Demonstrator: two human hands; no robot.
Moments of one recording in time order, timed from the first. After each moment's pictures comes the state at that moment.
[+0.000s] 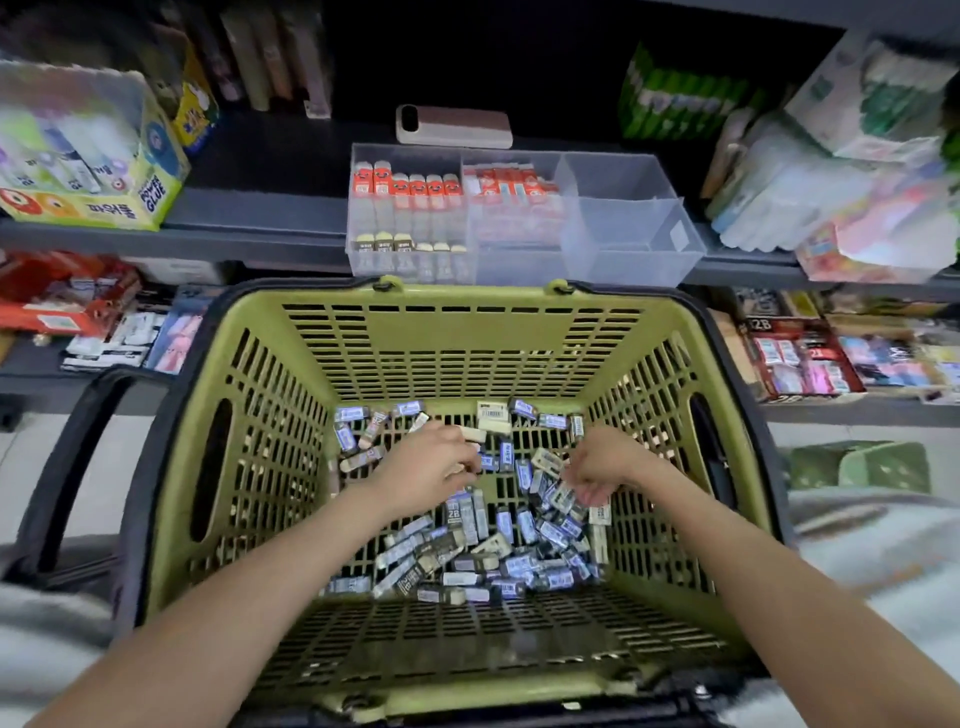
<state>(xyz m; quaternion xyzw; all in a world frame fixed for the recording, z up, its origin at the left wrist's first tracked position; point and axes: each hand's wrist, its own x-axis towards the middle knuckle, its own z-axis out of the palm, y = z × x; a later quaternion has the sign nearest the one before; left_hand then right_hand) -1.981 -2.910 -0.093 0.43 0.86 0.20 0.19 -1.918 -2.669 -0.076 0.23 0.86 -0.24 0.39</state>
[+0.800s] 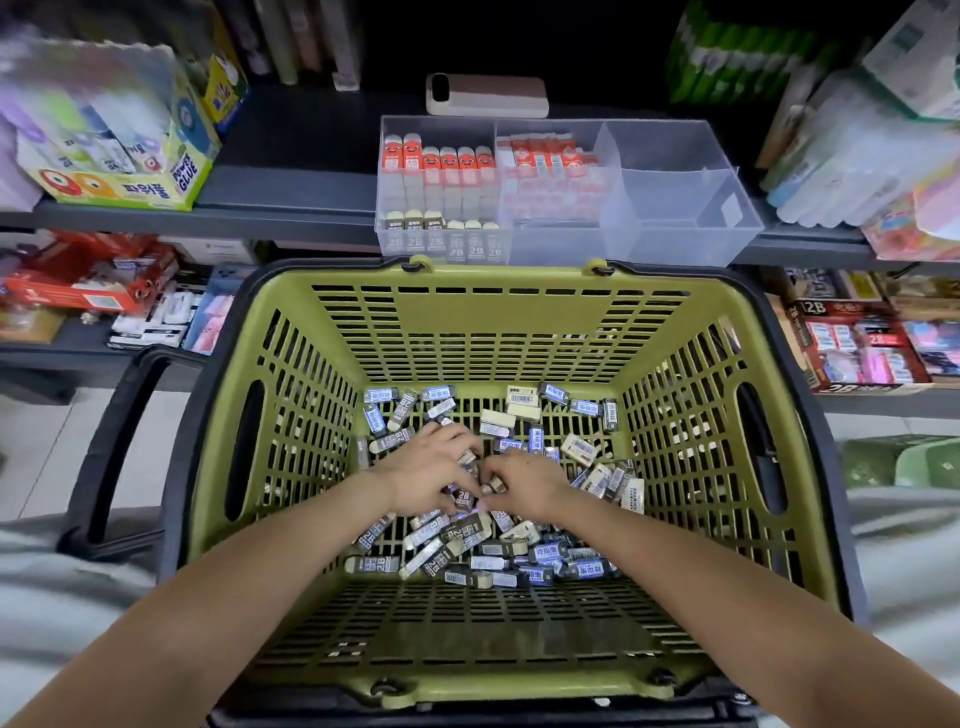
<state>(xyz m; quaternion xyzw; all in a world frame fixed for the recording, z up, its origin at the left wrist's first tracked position) -1.993 -2.940 -0.141 0.54 0.80 0.05 0.24 -1.923 -2.770 -0.140 -0.01 0.94 -0.17 0.31</state>
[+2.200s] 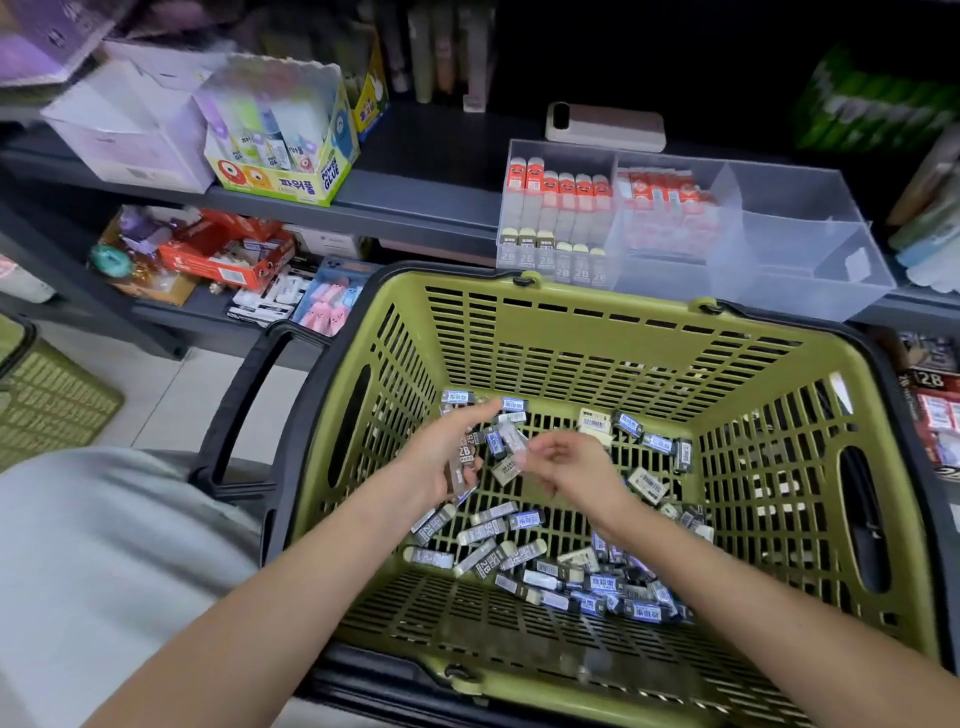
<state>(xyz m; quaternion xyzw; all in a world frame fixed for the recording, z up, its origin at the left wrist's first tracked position) -1.980 -2.965 -0.038 -0.30 0.59 0.64 0.40 -1.931 -2.802 -0.073 0.12 0.74 -0.64 0.19</state>
